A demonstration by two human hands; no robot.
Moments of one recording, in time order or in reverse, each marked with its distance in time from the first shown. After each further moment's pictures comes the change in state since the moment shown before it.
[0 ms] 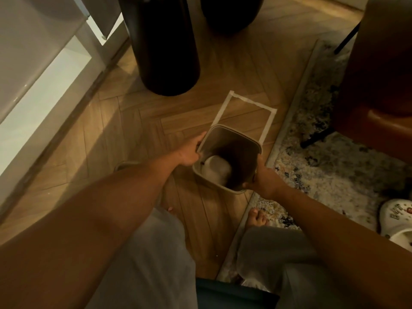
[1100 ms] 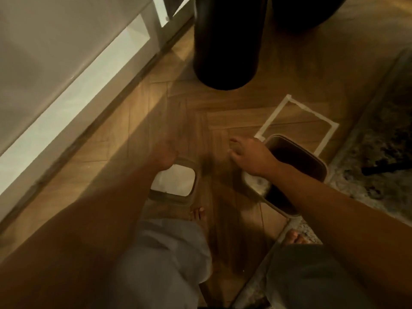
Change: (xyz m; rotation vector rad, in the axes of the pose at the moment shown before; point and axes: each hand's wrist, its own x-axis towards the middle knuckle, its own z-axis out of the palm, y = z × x) left_hand -0.071 -0.187 -0.093 -0.061 0.518 -0.445; right_hand 0.083 -0.204 0.053 -0.246 -0.064 -0.379
